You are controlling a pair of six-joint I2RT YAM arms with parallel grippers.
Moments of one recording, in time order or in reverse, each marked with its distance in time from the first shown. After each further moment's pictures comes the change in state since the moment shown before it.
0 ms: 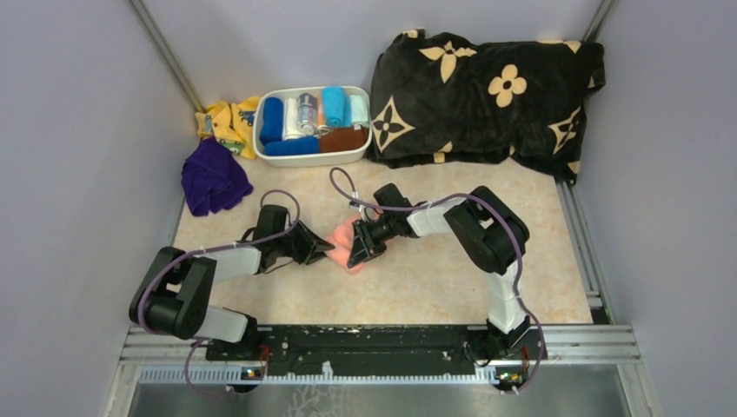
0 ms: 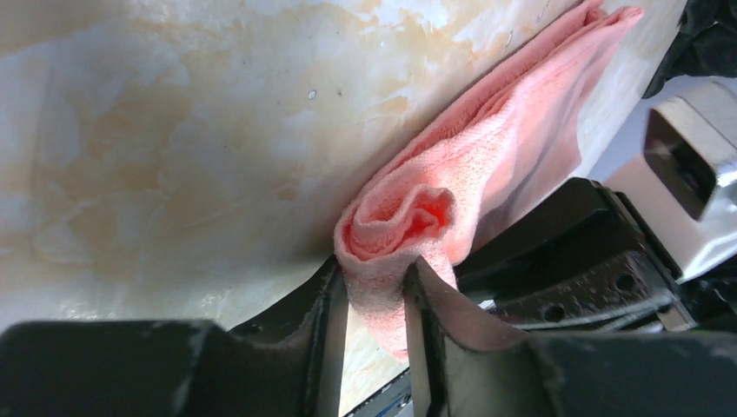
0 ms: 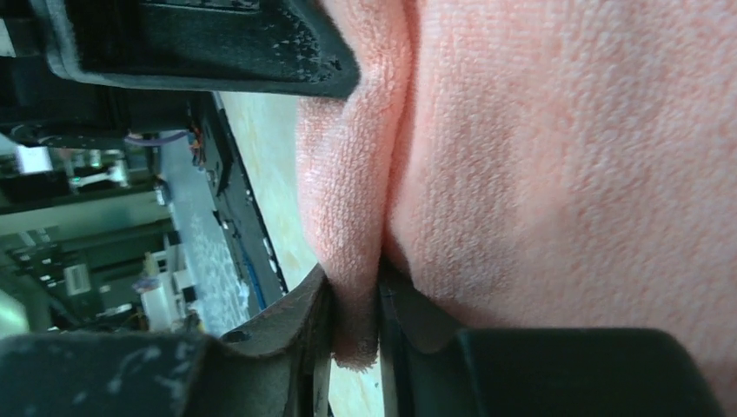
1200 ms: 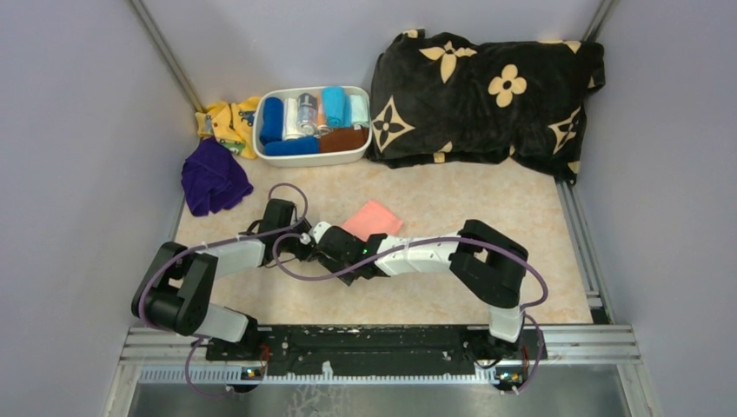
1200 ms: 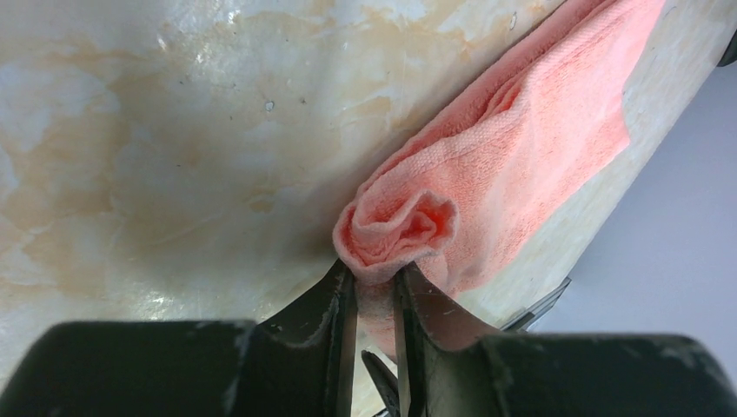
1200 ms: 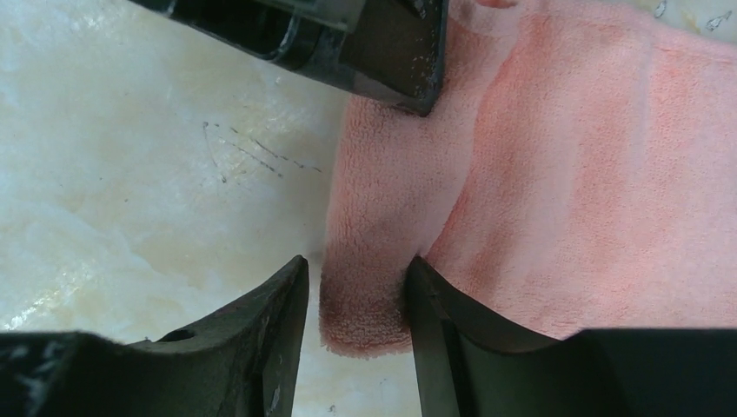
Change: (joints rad) left arm -0.046 0.031 0.089 -0.124 -0.046 0.126; right arm 0.468 -0.171 0.124 -0.366 1.119 -0.336
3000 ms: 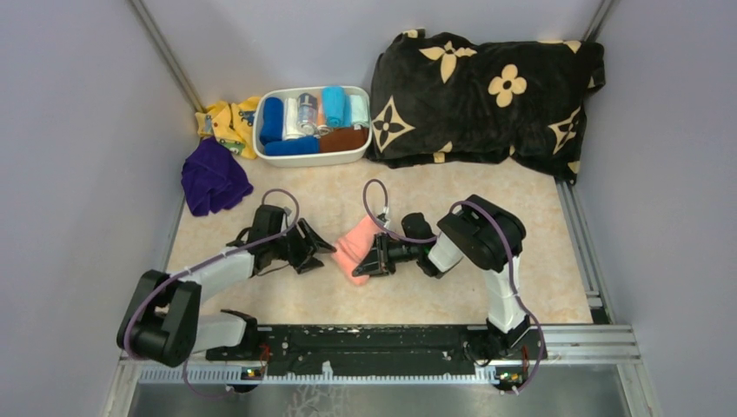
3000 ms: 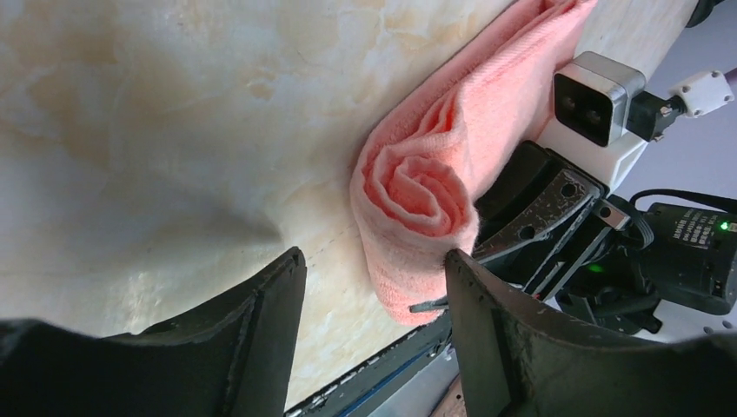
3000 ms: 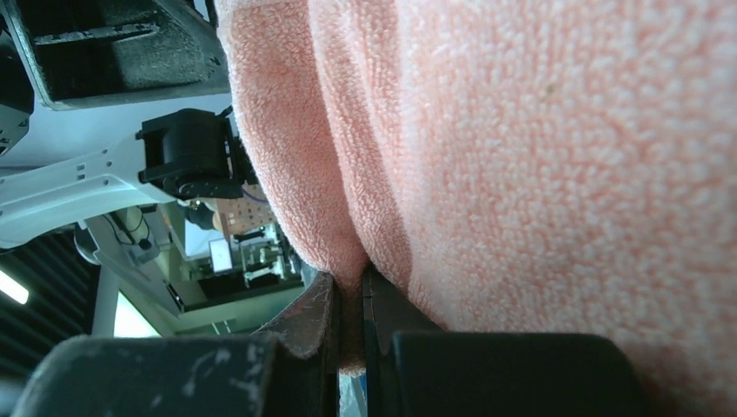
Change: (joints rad) left arm 0.042 -0.203 -0.066 -0.116 0.106 -0.008; right arm -0.476 0.177 -0.588 1.313 -1.070 1.015
